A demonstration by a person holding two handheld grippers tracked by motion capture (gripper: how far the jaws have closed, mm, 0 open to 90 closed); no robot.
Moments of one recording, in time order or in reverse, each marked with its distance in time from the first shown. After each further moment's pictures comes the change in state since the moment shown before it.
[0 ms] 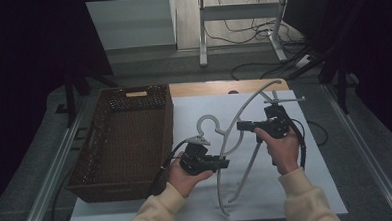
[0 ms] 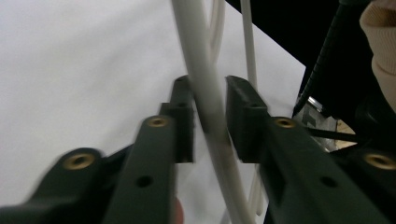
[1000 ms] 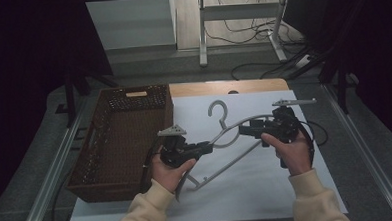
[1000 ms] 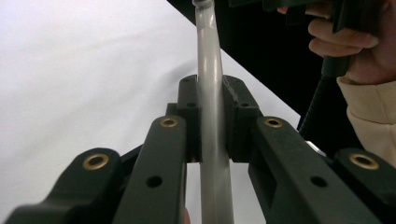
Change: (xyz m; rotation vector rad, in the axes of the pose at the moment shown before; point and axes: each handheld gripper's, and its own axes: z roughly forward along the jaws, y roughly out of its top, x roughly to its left) left arm 0.005 0.004 -0.055 -0.205 0.048 -0.048; right arm 0.003 -0.006 -0.024 -0.041 0.042 -0.108
